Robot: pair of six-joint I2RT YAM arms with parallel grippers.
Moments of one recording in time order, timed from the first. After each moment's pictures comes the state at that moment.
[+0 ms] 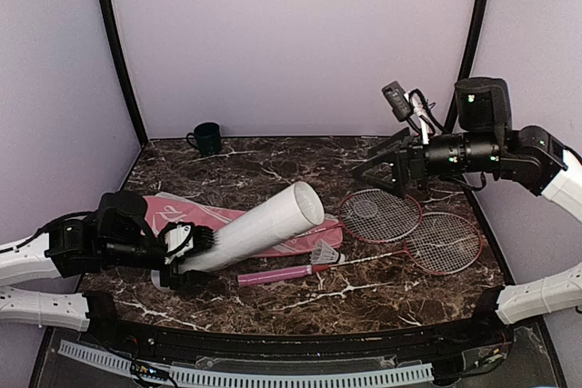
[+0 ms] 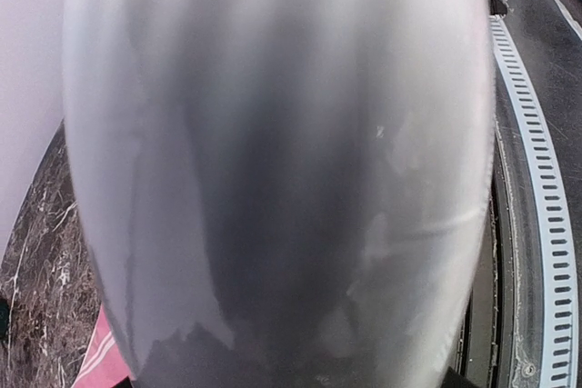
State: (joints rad) left arm -0.98 0.73 0.57 -0.43 0.18 0.43; right arm 0.87 1.06 1.25 -0.59 -0.38 0.17
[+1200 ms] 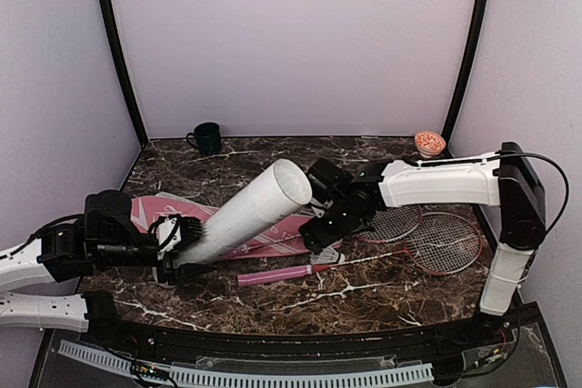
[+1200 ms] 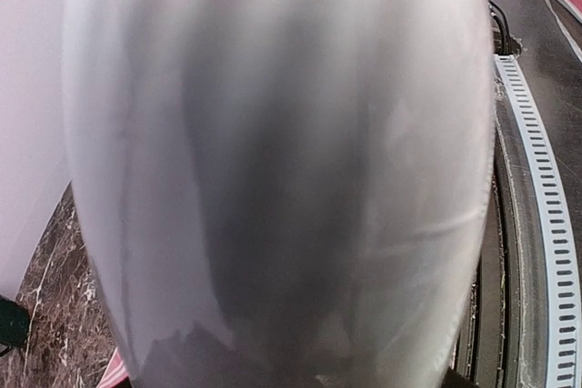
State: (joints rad) left arm -0.98 0.64 0.55 -0.36 0.16 0.40; right arm 0.99 1.82 1.32 -0.69 0.12 0.31
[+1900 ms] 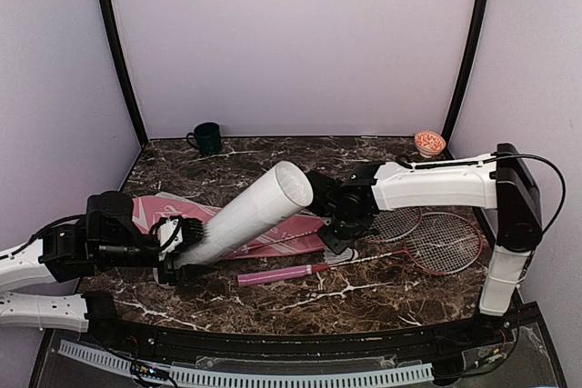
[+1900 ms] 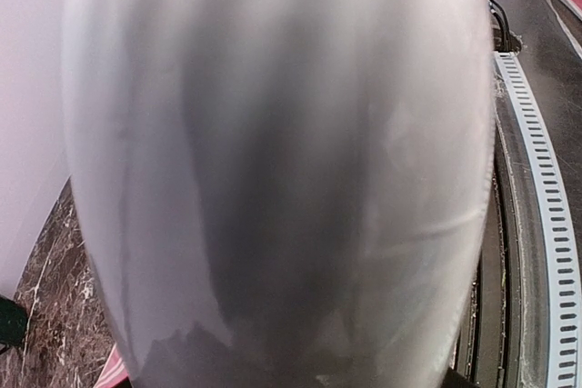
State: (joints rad) left arm -0.98 0.64 0.54 -0.36 0.16 0.40; right arm 1.05 1.86 1.40 -0.92 0.38 0.30
